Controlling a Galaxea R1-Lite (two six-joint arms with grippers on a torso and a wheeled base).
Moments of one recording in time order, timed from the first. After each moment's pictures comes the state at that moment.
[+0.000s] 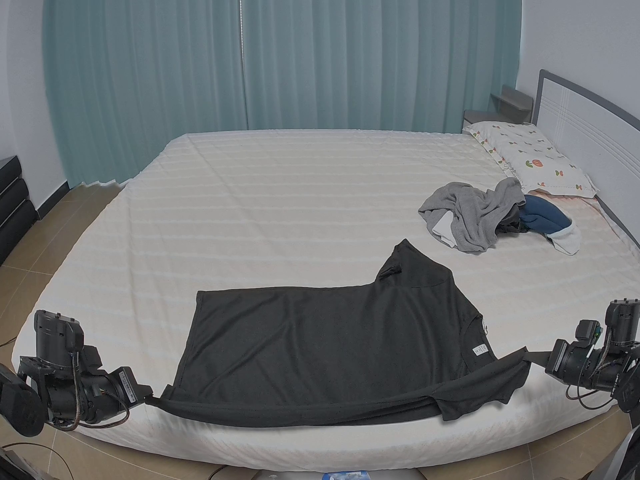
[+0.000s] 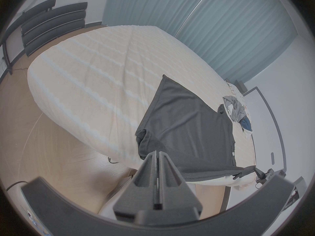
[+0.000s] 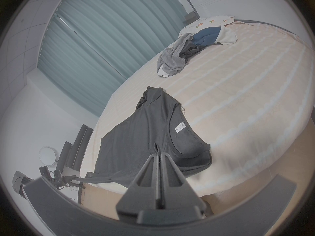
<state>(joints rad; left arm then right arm) -0.08 1.50 -0.19 -0.47 -0.15 -0.61 -0.11 1.73 -0.06 -1.05 0.43 0.46</state>
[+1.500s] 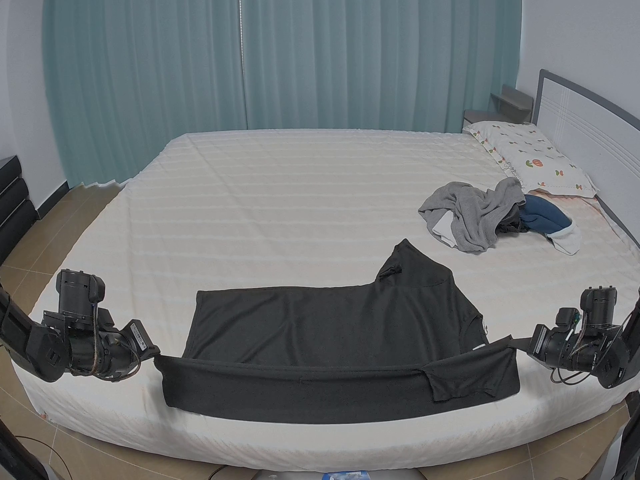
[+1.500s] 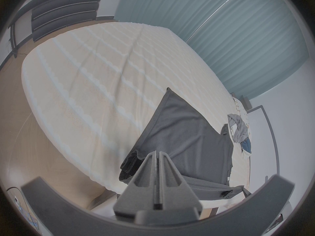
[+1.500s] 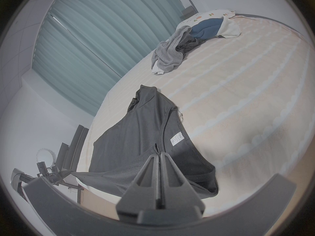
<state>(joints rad) -0.01 1.73 -0.44 -0.46 -0.18 -0.70 -0.10 1.94 -0.24 -1.06 0.41 0.47</state>
